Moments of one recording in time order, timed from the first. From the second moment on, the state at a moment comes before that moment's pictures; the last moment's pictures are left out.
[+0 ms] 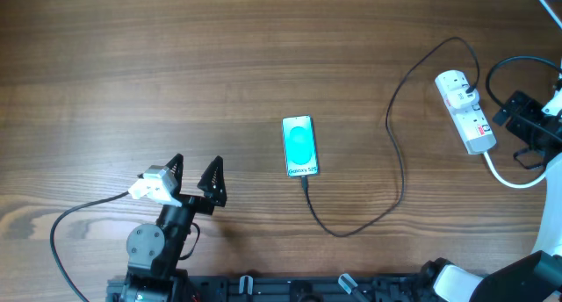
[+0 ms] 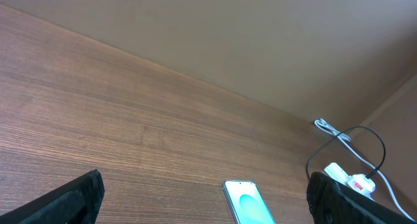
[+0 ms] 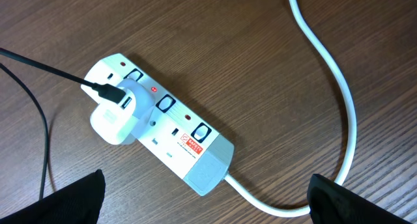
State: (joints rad) left arm -0.16 0.01 0.01 -0.06 0.10 -0.49; right arm -0.58 1.39 1.08 -0.66 -0.08 0.08
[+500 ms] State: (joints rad) left arm -0.16 0.01 0.01 -0.06 0.10 -0.49; right arm -0.39 1.38 0.84 -0.53 -0.08 0.08
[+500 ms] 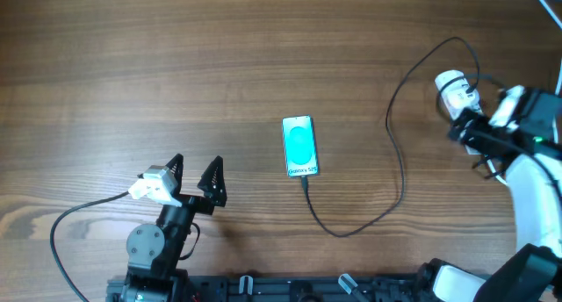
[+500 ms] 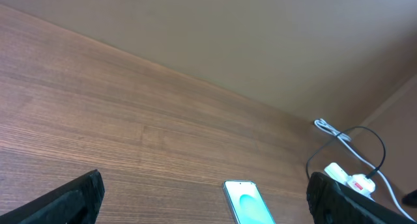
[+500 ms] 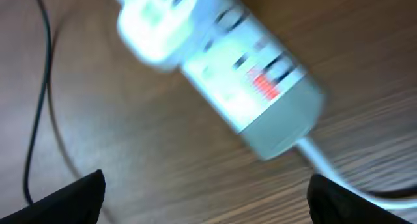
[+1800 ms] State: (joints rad) left arm -0.16 0.01 0.01 -0.06 0.10 -0.49; right arm -0.29 1.07 0.35 0.03 -0.23 0.07
